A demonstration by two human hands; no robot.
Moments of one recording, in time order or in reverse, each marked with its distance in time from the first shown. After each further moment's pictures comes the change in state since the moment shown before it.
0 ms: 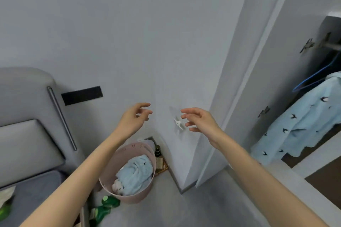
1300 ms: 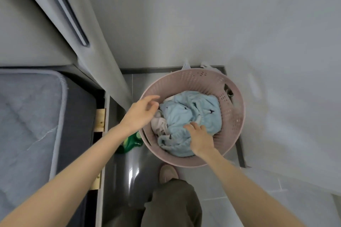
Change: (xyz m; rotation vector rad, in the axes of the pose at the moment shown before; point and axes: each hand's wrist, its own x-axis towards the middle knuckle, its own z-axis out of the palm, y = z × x) left_hand 0.099 -0.655 -0.010 0.117 -0.019 -0.565; right_hand 0.292 0.554 0.416 -1.267 -0.757 0.054
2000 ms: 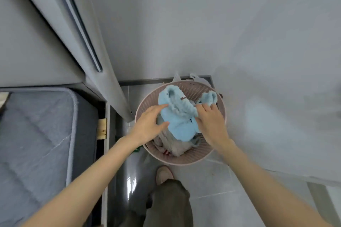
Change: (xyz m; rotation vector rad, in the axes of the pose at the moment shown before) left_hand -0.053 0.070 -0.014 0.111 -0.095 0.158; right_hand -0.082 -0.003 -0.127 -0.051 0.671 -0.137
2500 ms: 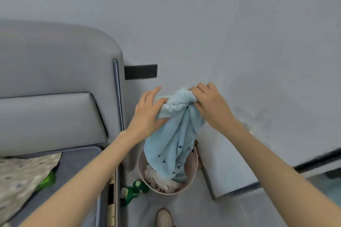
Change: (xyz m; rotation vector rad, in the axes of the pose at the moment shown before) left_hand -0.163 0.274 -0.196 0.414 0.440 0.526; right_hand -0.042 -0.088 -0.430 -0.170 0.356 -0.256
